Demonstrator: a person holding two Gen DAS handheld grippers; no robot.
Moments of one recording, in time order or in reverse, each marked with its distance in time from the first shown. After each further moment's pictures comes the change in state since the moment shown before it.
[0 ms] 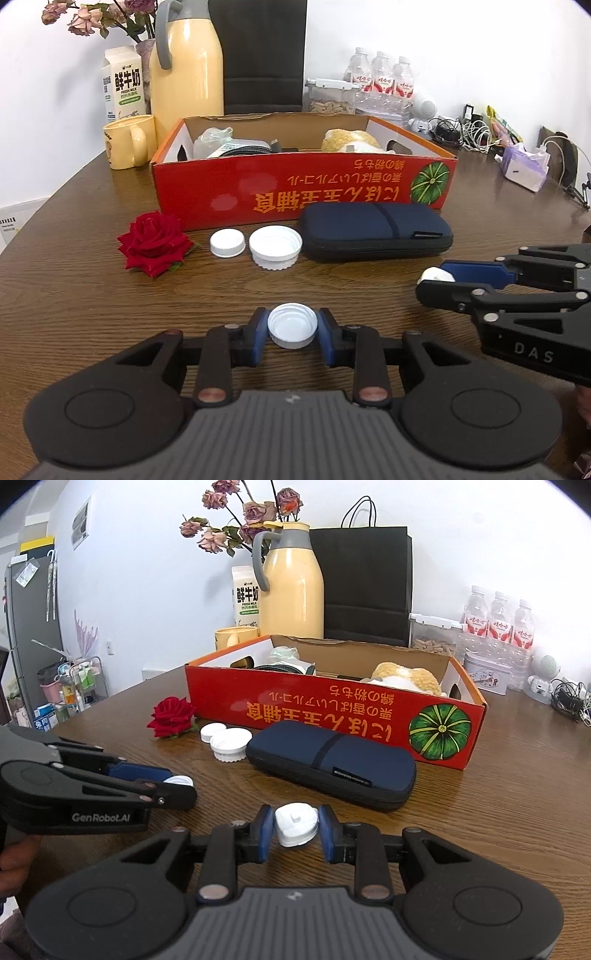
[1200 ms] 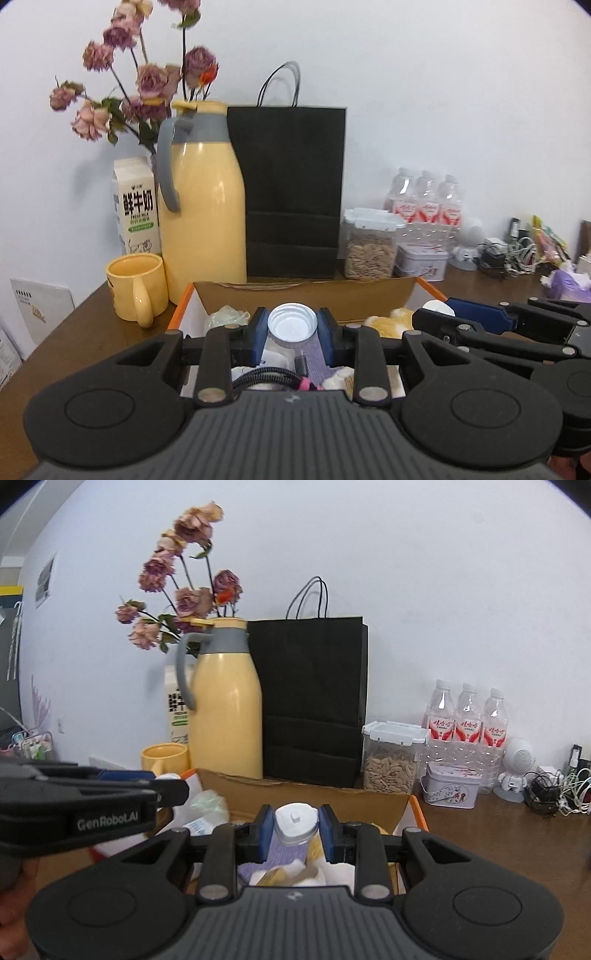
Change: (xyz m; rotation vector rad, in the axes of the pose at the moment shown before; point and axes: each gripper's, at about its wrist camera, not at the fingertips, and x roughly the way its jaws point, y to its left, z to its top) left arm 0.056 0.002 0.151 -0.065 -0.303 0.124; right arm 0.063 -0.051 0.132 0.032 -0.265 -0.146
